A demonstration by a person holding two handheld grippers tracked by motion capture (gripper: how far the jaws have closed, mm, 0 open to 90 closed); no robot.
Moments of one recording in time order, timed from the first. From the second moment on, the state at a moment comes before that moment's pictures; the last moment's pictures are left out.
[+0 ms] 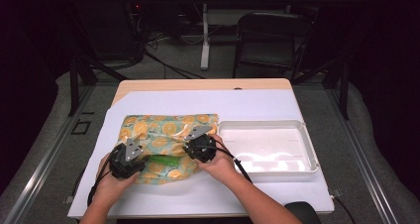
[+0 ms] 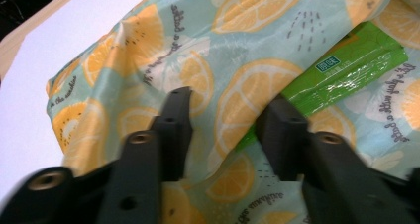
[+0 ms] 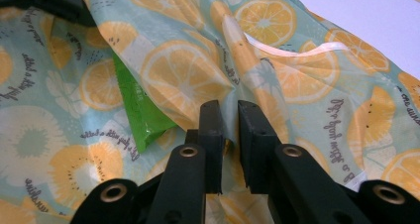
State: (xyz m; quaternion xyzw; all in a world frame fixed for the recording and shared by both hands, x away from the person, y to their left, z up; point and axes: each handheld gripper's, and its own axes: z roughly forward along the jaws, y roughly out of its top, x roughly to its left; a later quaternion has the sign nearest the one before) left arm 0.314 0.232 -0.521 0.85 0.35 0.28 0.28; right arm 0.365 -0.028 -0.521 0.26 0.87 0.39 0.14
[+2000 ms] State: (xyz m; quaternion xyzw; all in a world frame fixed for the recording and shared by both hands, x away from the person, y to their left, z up) left arm 0.379 0.210 -0.469 0.78 0.37 0.34 0.36; right arm 0.409 0.010 -0.521 0.29 0.86 0.36 0.20
